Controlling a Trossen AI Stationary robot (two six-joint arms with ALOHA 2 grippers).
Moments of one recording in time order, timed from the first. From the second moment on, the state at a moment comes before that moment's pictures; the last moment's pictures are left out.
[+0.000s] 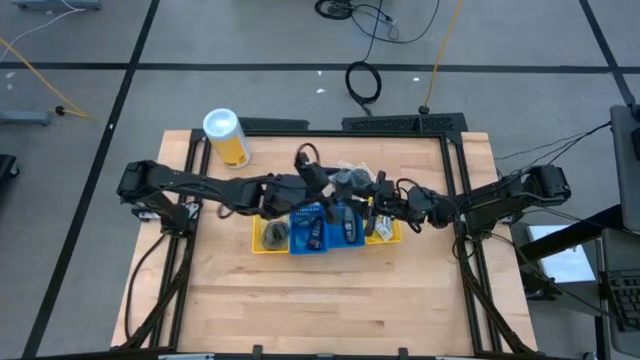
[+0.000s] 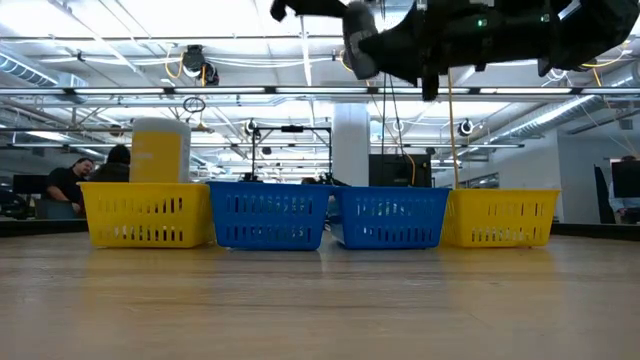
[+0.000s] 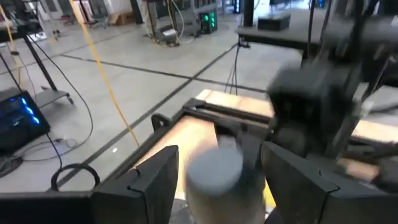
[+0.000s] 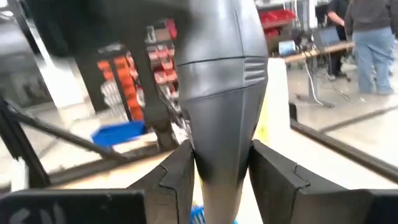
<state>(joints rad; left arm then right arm) -0.10 1.62 1.38 -0.01 -0.59 -0.09 0.06 1.34 0.52 0.90 0.31 0.20</state>
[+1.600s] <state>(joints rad) -0.10 1.56 1.38 -0.21 -0.62 -0.14 0.19 1.42 0.52 0.45 0.32 0.43</state>
